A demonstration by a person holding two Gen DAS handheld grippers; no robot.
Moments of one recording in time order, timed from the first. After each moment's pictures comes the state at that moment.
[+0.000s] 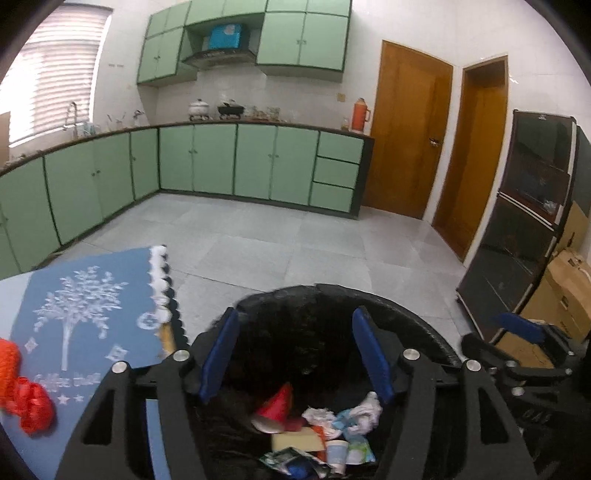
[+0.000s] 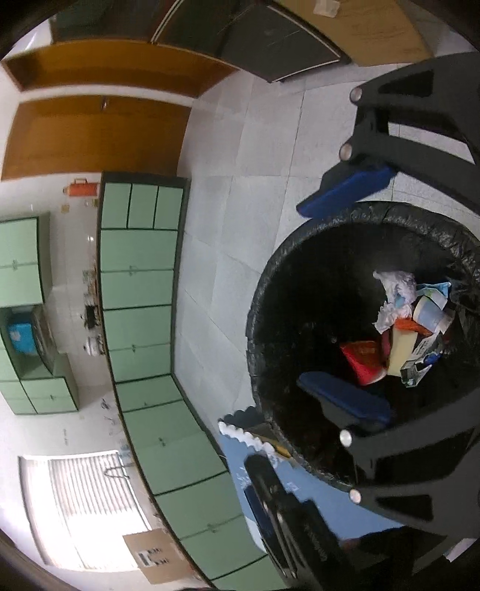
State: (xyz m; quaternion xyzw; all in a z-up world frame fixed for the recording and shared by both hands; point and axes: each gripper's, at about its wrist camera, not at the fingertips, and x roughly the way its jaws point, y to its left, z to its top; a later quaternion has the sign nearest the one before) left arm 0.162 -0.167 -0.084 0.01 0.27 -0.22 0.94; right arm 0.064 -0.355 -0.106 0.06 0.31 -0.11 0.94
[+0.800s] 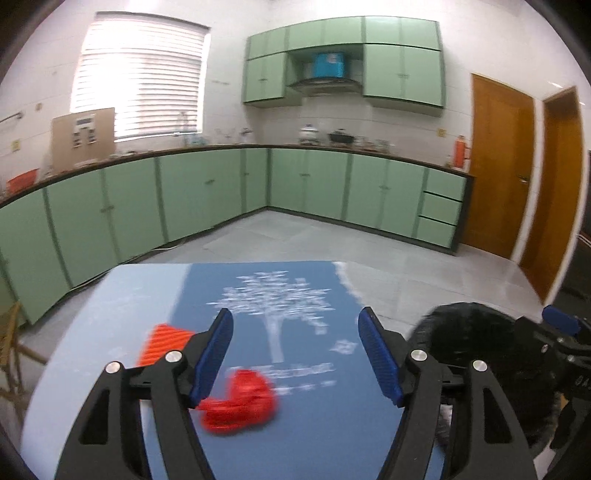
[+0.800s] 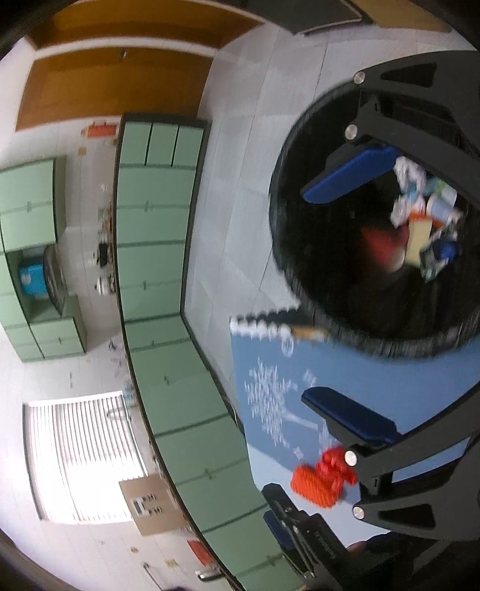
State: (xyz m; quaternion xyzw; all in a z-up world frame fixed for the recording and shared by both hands) left arm 0.133 0.060 -0.061 -0.02 0.24 -0.02 0.97; right arm 0.104 -0.186 -0.076 0.05 0.28 0.01 0.96
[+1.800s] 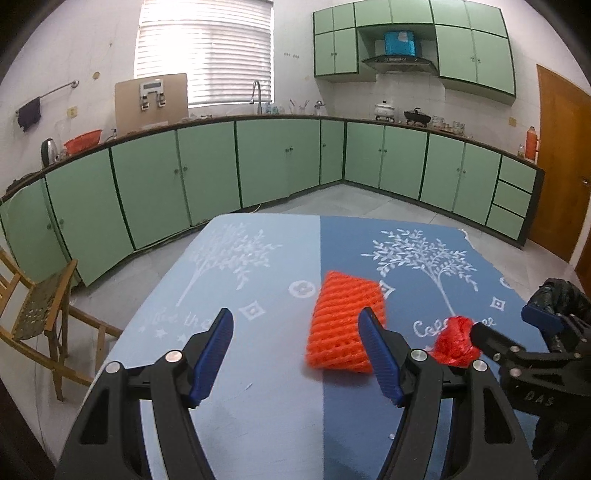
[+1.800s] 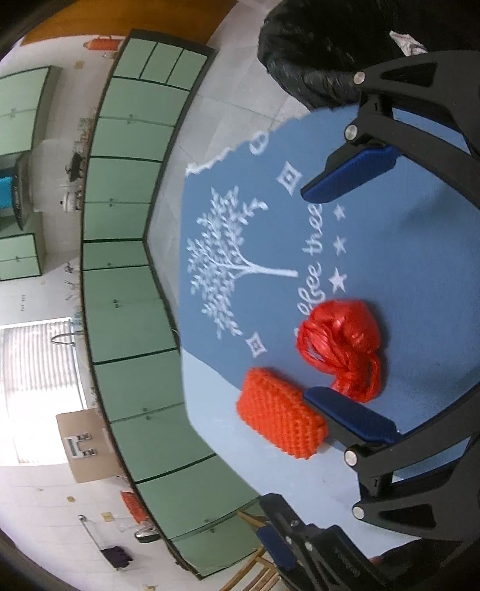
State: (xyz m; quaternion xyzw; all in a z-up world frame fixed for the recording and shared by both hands) left arm 0.124 0.214 -0.127 -0.02 0.29 0.10 0.95; right arm 0.186 0.020 -0.154 0.00 0.36 0.12 0.93
